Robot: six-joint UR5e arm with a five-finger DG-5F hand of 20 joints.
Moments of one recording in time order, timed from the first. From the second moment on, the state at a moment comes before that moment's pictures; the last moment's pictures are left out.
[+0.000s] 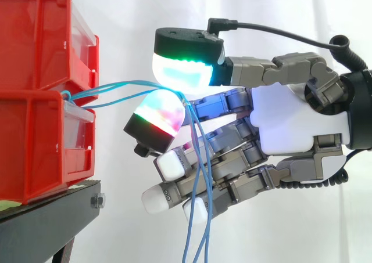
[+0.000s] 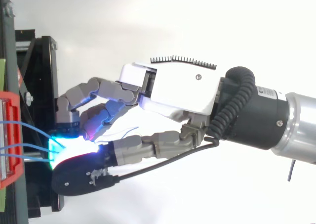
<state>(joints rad) 0.21 -2.32 -1.05 -3.00 -1.11 -0.07</state>
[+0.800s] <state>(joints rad) 0.21 -2.32 -1.05 -3.00 -1.11 -0.07</state>
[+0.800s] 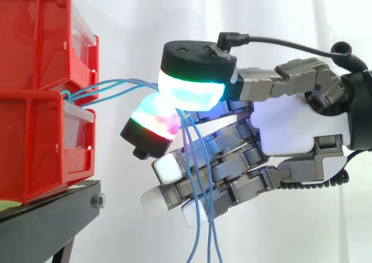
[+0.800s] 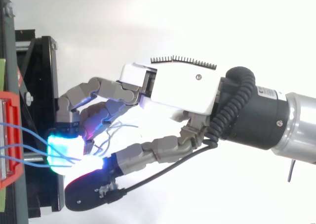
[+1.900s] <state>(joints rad) 0.20 -2.32 -1.05 -3.09 -1.16 -0.04</state>
